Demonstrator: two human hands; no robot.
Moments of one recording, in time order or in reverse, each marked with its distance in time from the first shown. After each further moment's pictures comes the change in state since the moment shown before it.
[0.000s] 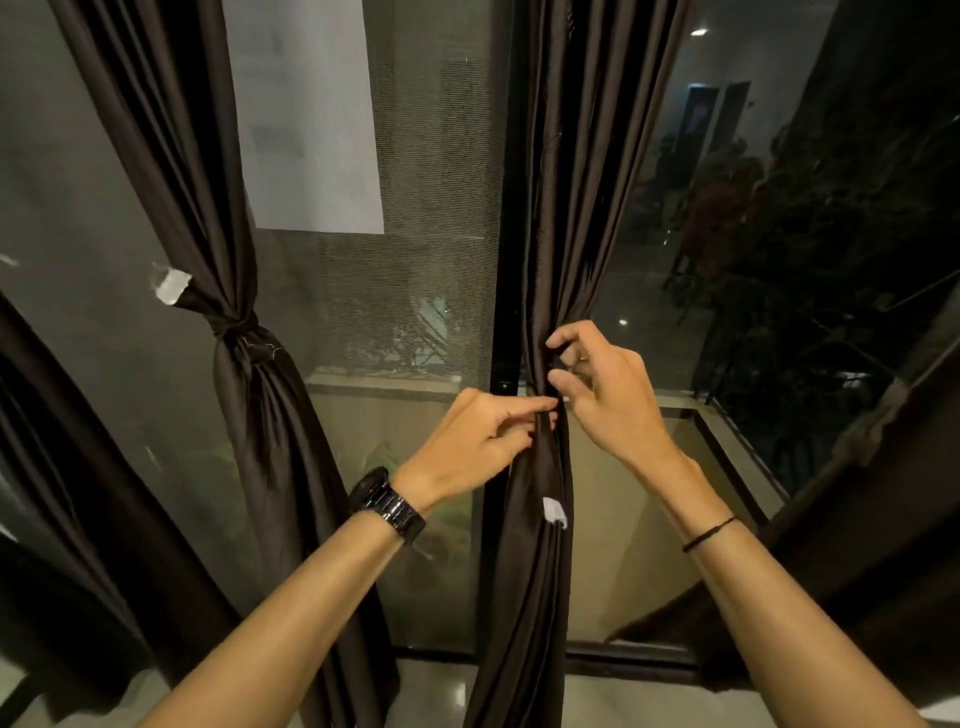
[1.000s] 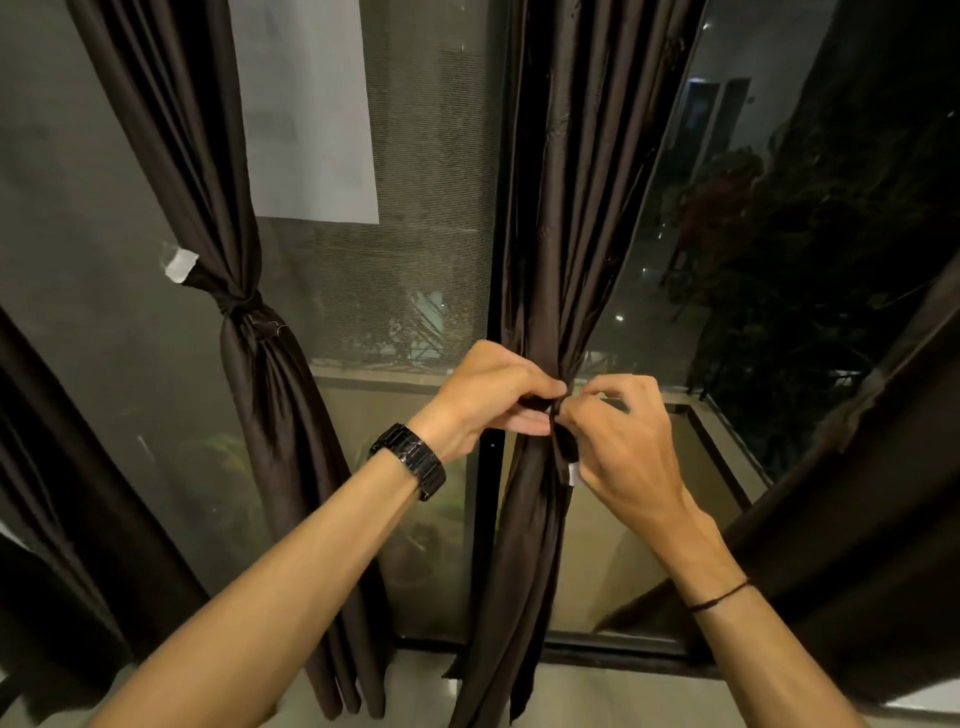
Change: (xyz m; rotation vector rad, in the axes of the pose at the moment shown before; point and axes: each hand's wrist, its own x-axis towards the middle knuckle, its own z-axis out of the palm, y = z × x) left_hand 0.031 0.049 -0.008 -0.578 0.006 -0.582; right_hand -0.059 -0.007 -0.004 -0.356 0.275 -0.523
